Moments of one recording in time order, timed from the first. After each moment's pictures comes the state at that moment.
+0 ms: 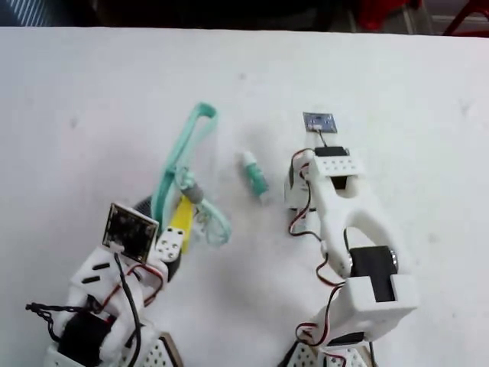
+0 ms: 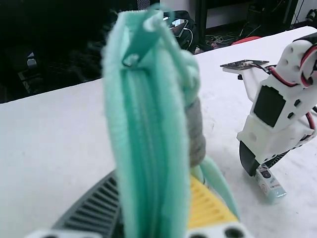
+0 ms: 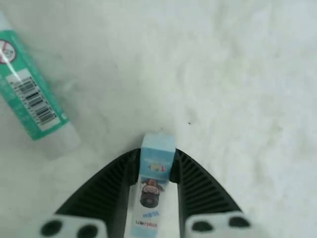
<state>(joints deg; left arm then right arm) 17.9 -104.7 76.1 56.7 -0.4 -8.6 7.7 25.8 59.9 -3.1</state>
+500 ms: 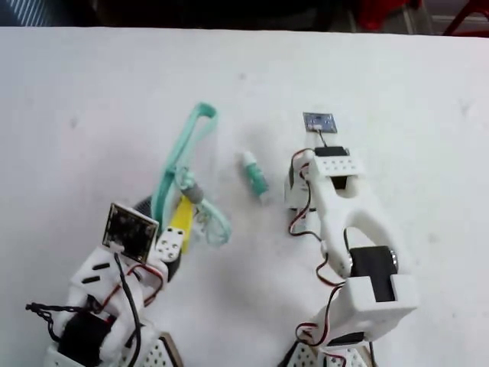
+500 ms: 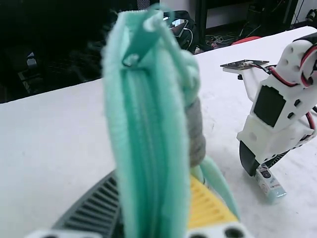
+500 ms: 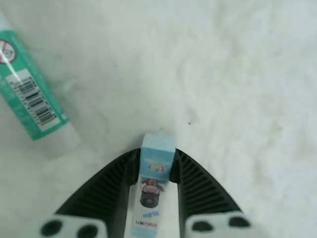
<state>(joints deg) 17.9 -104.7 76.1 56.7 -0.4 -8.6 7.7 25.8 59.9 -3.1</state>
